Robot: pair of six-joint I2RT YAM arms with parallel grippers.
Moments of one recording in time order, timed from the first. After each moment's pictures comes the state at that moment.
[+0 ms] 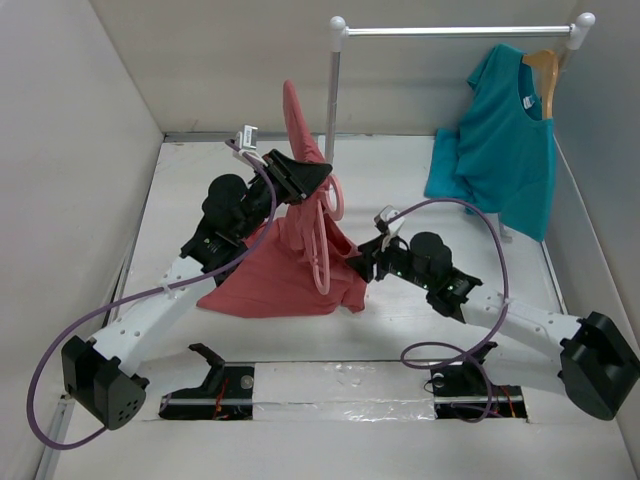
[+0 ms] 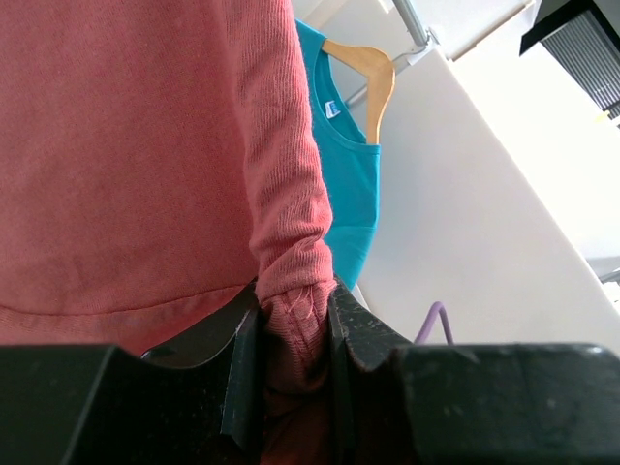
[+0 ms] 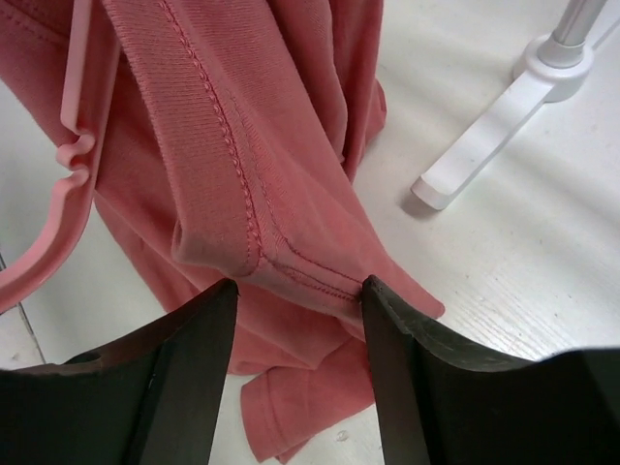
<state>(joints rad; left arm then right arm) -0.61 1.11 1.02 0.22 0.10 -0.92 0.73 1.10 0.53 0.37 -0.19 0.13</state>
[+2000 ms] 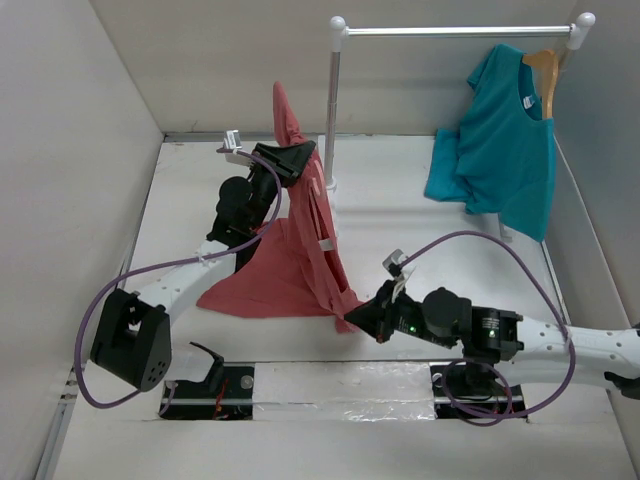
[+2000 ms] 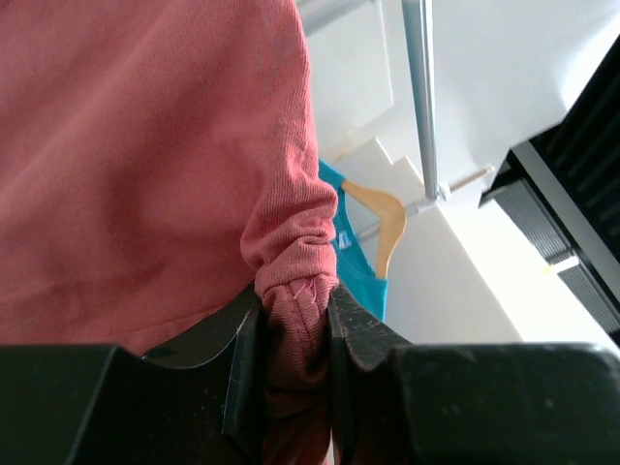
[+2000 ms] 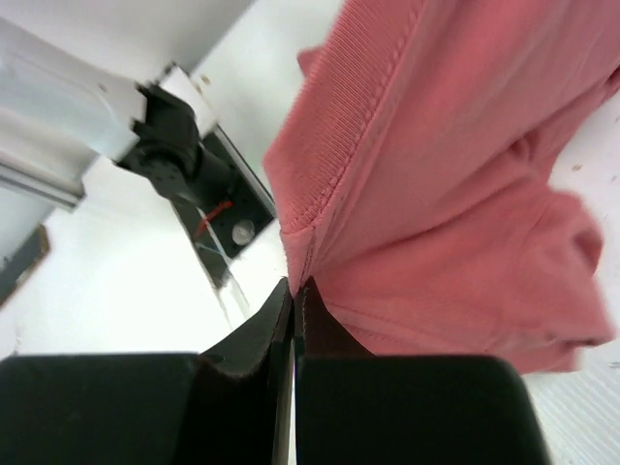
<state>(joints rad) -0.49 1.35 0.91 0.70 -0.05 -1.12 1.36 0.76 0.58 -0.05 0.22 0.60</state>
